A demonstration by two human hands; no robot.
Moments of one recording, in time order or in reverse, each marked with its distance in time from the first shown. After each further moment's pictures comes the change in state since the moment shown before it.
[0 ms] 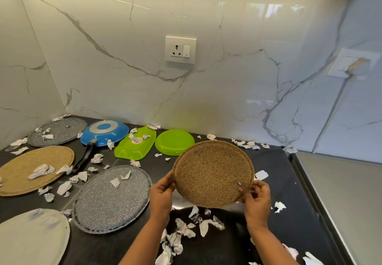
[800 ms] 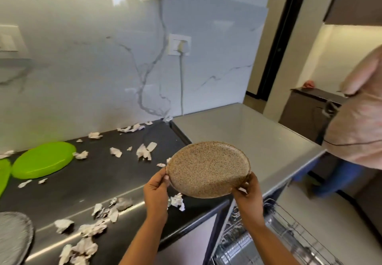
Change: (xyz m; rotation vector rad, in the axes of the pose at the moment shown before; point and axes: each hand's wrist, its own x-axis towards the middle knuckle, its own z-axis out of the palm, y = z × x) left_hand -0.168 -0.012 0.130 -0.074 -0.589 -0.164; right_hand -0.147 -0.063 -0.228 -0.188 0.482 0.088
